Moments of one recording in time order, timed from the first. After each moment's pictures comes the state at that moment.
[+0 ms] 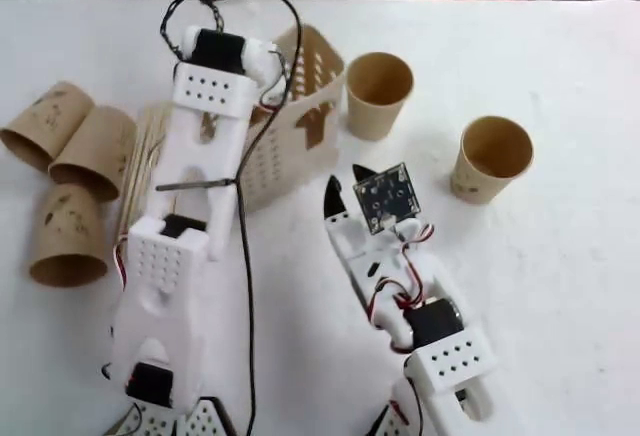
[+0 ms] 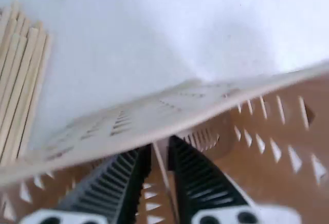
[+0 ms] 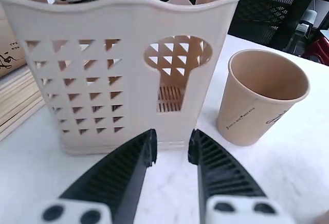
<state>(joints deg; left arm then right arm) 8.0 46.2 -65.8 98.2 34.4 -25.9 -64.3 79.1 15.2 7.8</state>
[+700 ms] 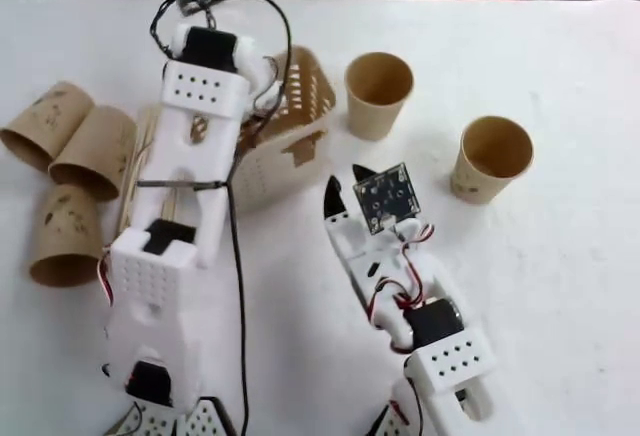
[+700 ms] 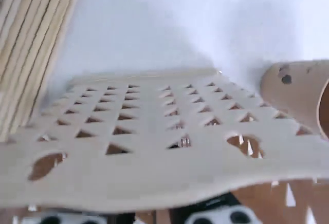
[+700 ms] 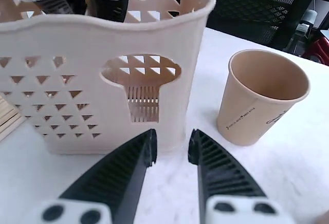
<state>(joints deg) 7.8 35.4 -54.8 101.9 33.7 -25.9 -64.3 79.1 15.2 7.8</state>
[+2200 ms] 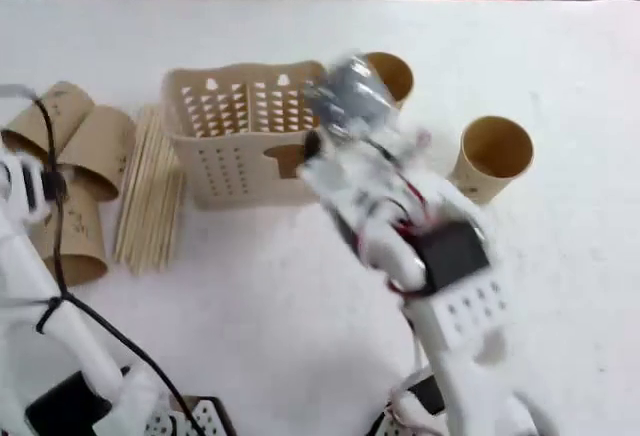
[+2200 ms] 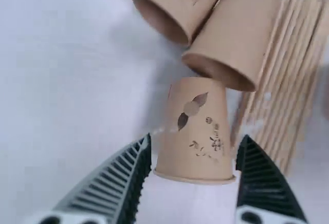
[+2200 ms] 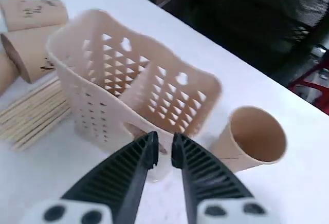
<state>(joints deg) -43.3 -20.7 20.2 73.5 -22.7 -32.9 -33.8 11.7 65.3 14.9</state>
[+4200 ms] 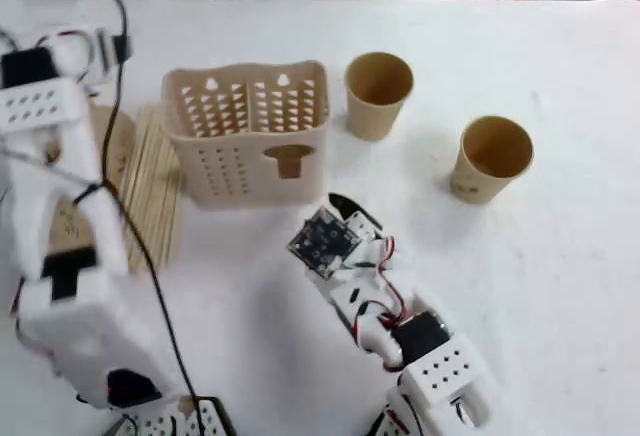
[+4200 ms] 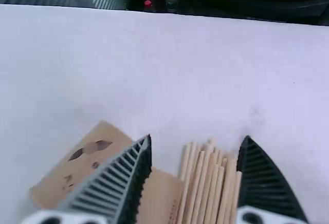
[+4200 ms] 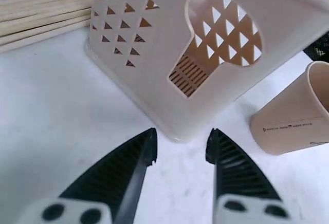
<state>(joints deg) -19.6 24.5 -34.4 65.2 -5.9 -34.1 -67.5 85.4 18.4 26.9</state>
